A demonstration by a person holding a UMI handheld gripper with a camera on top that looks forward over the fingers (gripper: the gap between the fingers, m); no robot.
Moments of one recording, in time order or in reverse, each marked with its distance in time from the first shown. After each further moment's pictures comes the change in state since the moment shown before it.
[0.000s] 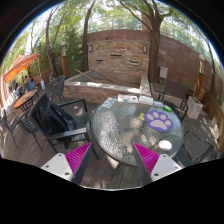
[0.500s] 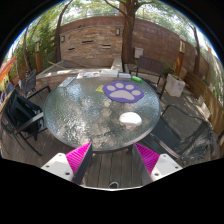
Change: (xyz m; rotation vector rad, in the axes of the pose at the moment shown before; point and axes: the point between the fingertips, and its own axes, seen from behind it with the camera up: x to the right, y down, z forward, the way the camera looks) arm 0.217 0.144 0.074 -0.148 0.210 0.135
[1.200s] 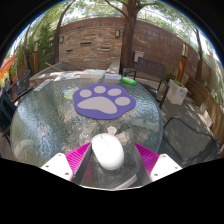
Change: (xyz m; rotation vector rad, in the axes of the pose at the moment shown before) arm 0.125 -0.065 0.203 0.066 0.006 -0.043
